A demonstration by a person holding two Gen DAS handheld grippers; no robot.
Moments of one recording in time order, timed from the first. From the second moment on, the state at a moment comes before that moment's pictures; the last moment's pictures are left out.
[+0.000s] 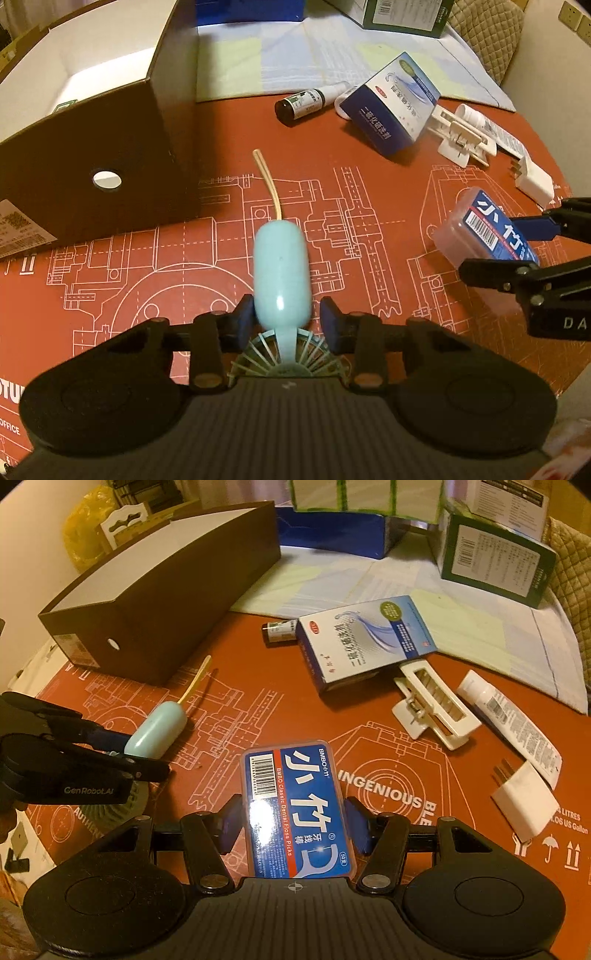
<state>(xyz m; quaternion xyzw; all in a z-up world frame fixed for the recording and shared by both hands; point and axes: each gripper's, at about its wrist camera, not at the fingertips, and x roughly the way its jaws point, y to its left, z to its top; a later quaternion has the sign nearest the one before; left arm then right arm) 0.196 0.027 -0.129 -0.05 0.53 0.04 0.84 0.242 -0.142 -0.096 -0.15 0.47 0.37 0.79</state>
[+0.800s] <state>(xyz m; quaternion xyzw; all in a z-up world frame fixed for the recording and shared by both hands) 0.164 0.024 -0.088 -0.05 0.45 0.03 0.89 0.240 -0.136 -0.076 -0.13 0.44 0.38 0.80</state>
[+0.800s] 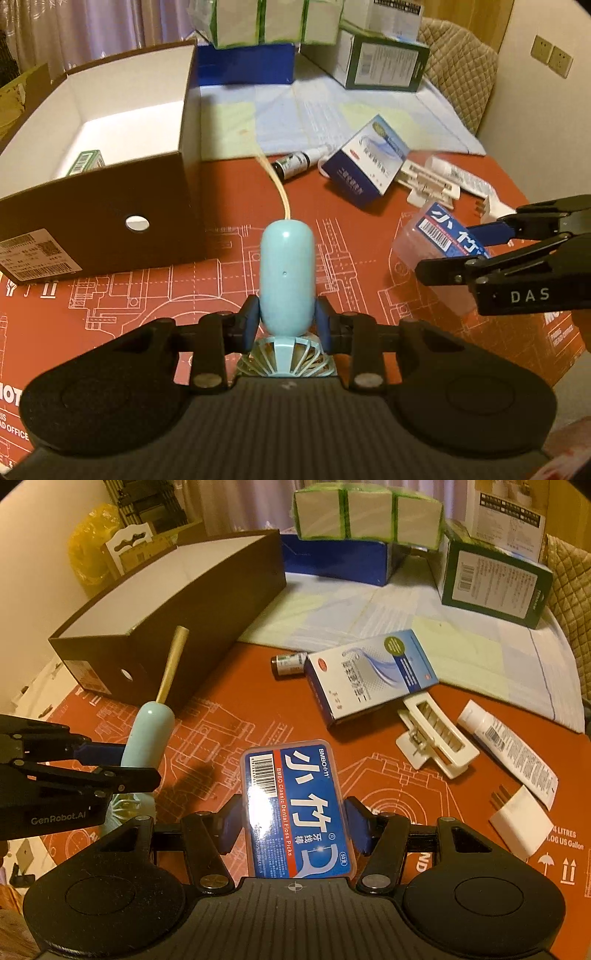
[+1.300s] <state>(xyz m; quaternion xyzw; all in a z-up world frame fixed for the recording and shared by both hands) 0.159 0.025 -0.051 -0.05 0.40 0.02 0.92 0.240 -0.126 -0.062 -0.13 0.42 0.39 0.80</state>
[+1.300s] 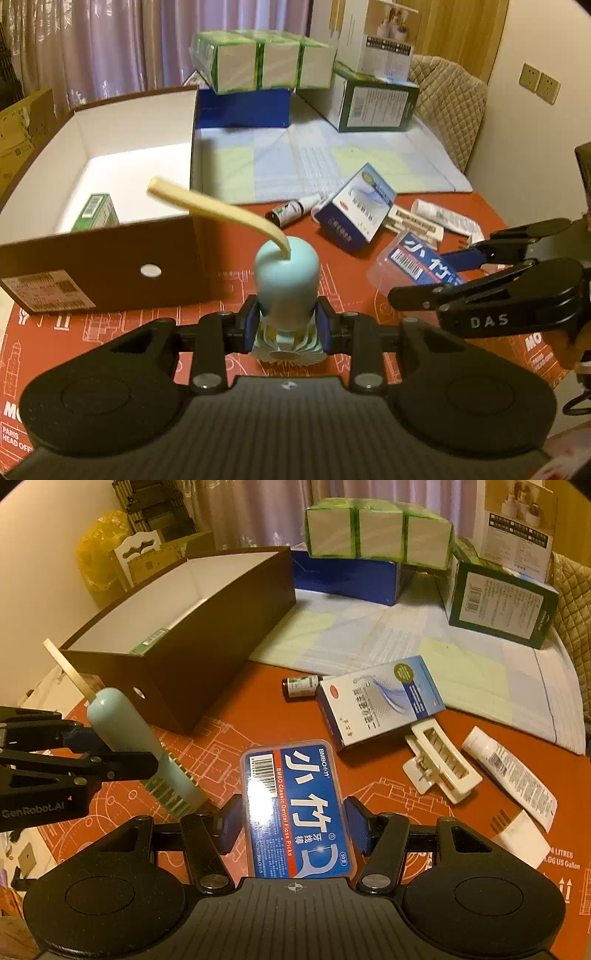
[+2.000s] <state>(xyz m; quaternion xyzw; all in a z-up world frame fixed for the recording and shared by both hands) 0.152 0.062 0.029 -0.06 0.32 0.05 0.95 0.249 -0.082 -0.004 -0.11 0.36 0.44 0.82</state>
